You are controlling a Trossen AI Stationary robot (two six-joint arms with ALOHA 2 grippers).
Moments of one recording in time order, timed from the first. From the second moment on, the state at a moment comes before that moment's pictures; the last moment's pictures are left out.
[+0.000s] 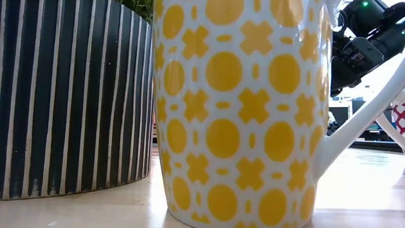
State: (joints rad) left arm 0.59 1.43 1.14 -1.00 -0.40 -0.23; right arm -0.20 0.63 0.28 -0.21 -0.06 0.10
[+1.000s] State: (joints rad) left arm 0.45 1.43 1.37 -1.36 -0.03 -0.30; right arm -0.20 0.63 0.28 -0.24 -0.07 0.11
